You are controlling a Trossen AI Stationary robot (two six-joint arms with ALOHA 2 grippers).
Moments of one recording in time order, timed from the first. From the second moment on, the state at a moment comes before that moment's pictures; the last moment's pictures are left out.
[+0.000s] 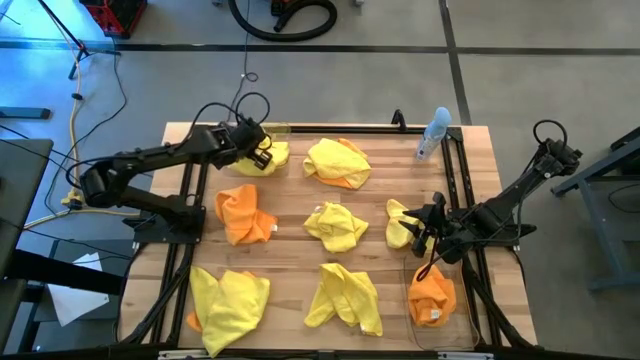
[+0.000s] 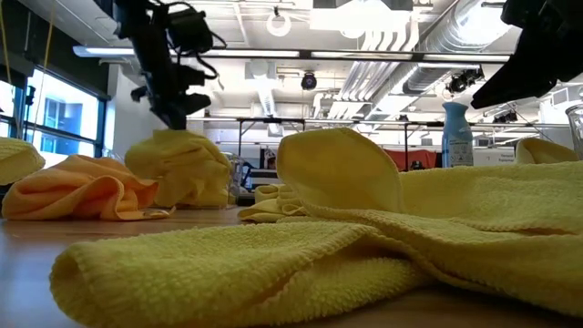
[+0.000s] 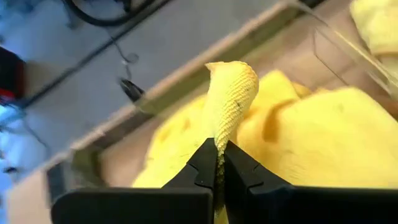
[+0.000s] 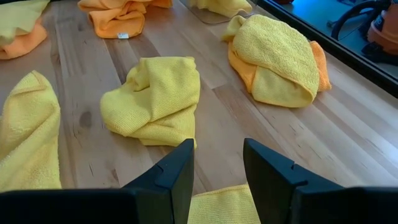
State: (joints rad) left arm 0.54 1.27 0.89 -0.62 -0.53 -0.25; right arm 0.67 0.86 0.53 -0.61 0.89 0.83
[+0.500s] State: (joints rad) left arm 0.60 1.27 0.83 -0.56 -0.29 -0.43; right arm 0.67 0.86 0.53 -0.61 0.92 0.83
